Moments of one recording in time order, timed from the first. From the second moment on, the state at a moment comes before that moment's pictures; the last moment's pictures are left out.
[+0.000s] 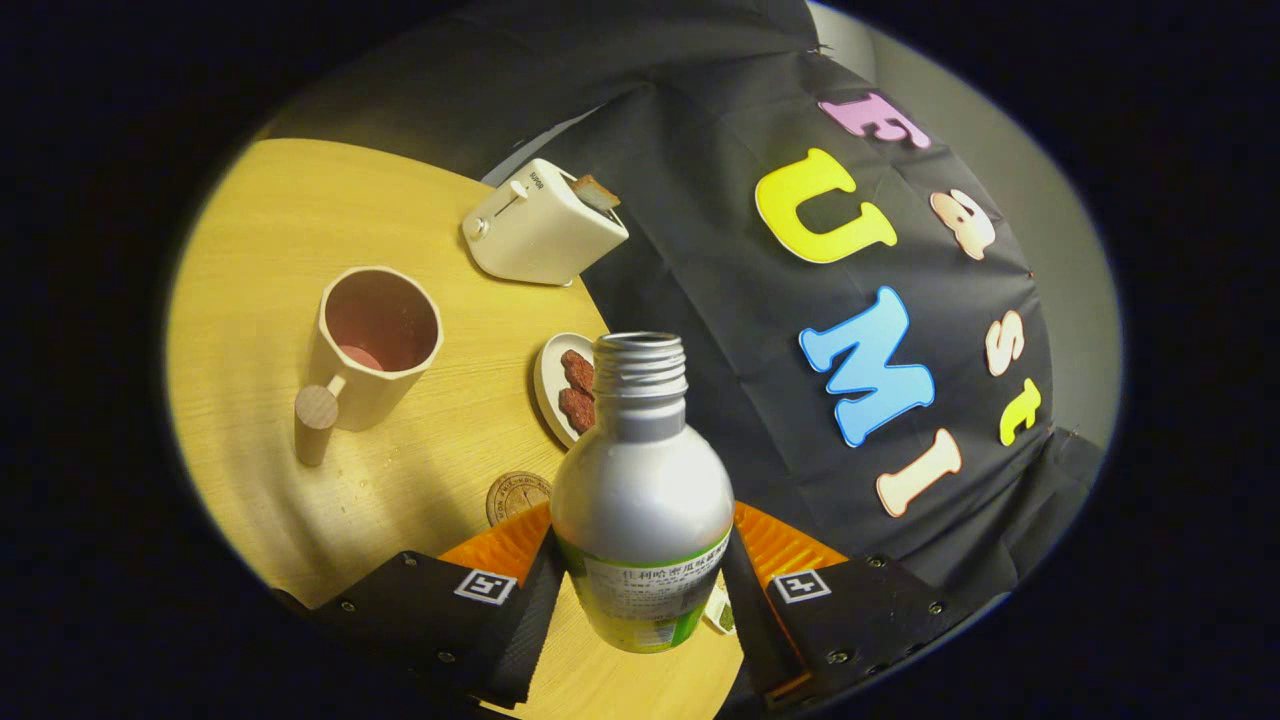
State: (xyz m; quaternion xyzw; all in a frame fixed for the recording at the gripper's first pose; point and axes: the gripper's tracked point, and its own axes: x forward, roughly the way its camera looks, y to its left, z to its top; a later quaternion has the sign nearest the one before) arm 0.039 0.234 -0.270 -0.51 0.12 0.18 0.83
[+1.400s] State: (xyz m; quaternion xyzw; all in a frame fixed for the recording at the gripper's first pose) arm 0.067 0.284 -0.272 -0.70 0.05 0.23 0.68
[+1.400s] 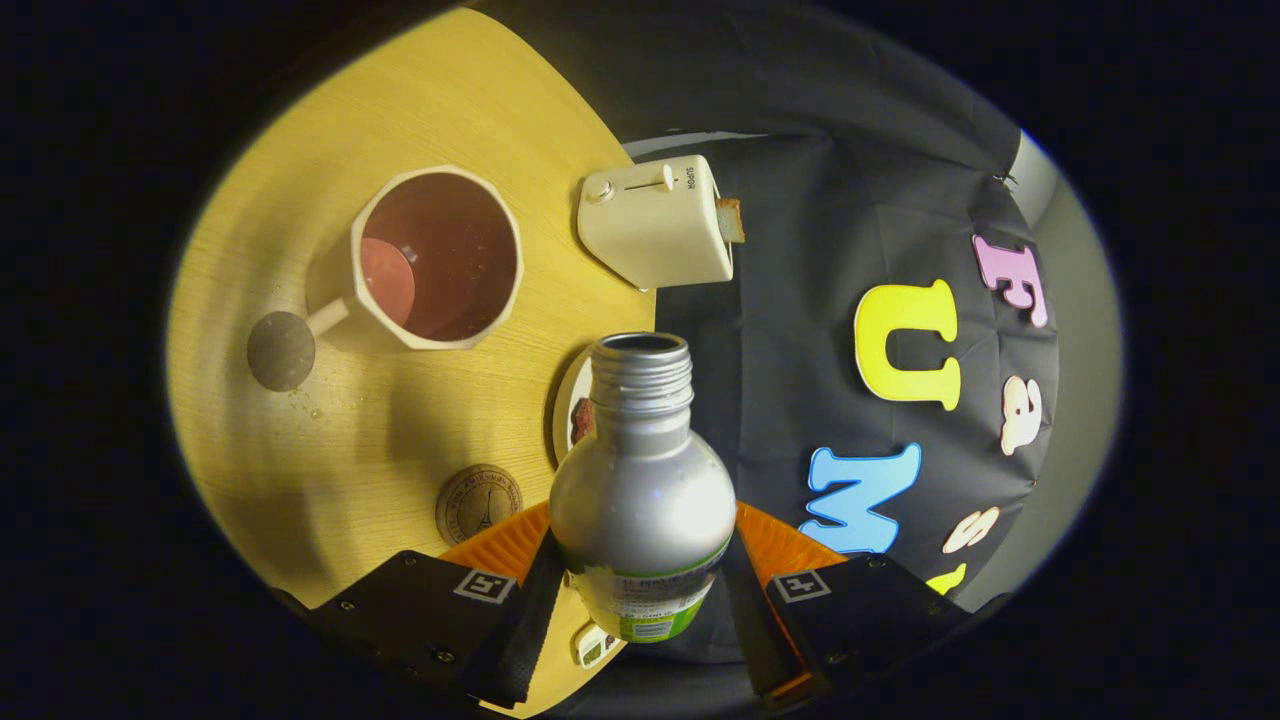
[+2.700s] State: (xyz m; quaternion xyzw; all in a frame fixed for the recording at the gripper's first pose) arm 0.073 0.310 -0.250 -0.79 -0.02 0.25 0.57
